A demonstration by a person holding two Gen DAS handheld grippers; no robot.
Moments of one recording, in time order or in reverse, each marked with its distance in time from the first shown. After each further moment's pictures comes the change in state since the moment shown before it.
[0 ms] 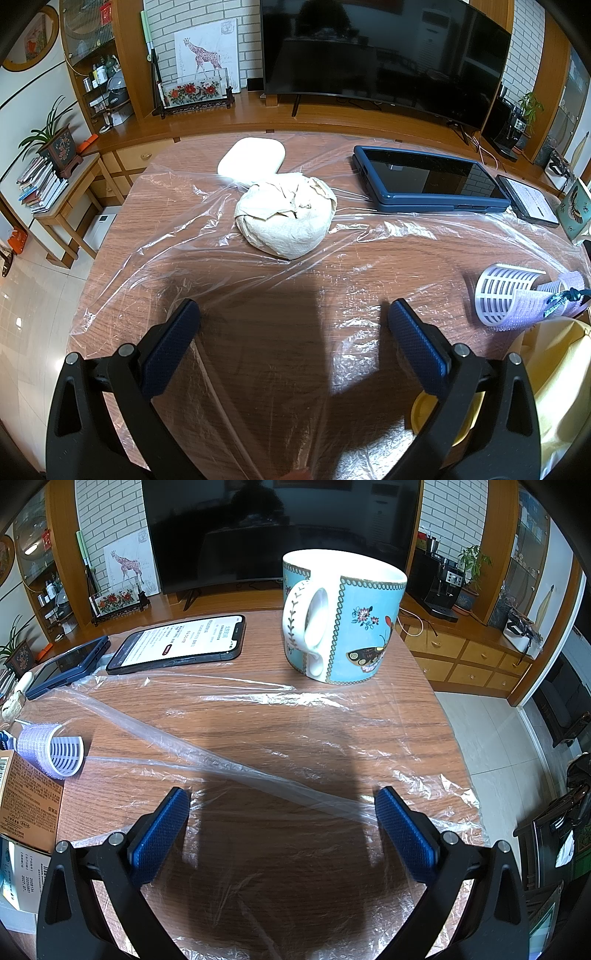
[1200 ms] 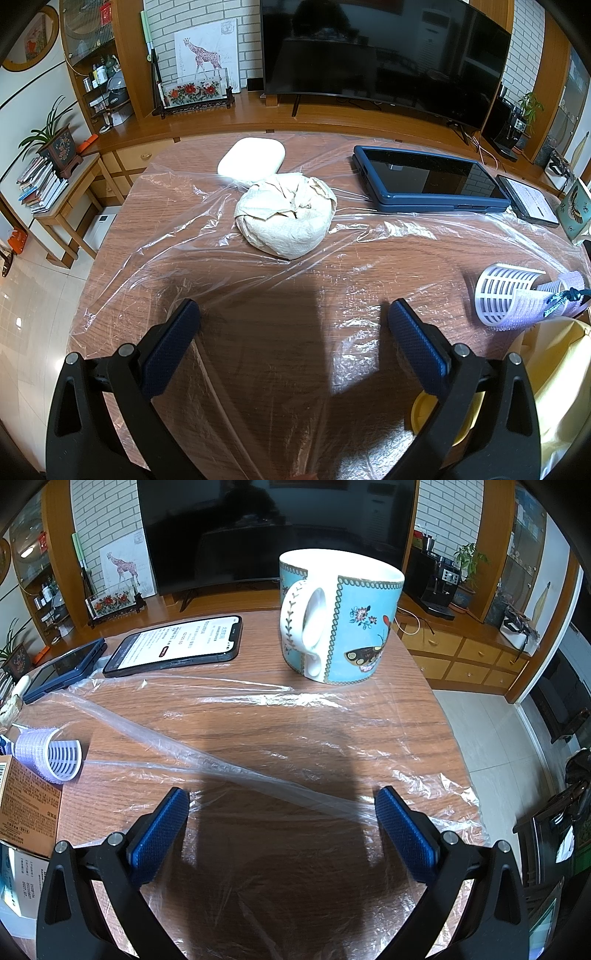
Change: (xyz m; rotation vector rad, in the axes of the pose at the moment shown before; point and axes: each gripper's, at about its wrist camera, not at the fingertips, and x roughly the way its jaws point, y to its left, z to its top) left arm 0.000 0.000 0.000 0.000 0.000 0.000; right arm 0.000 -0.001 0.000 0.012 0.000 -0.009
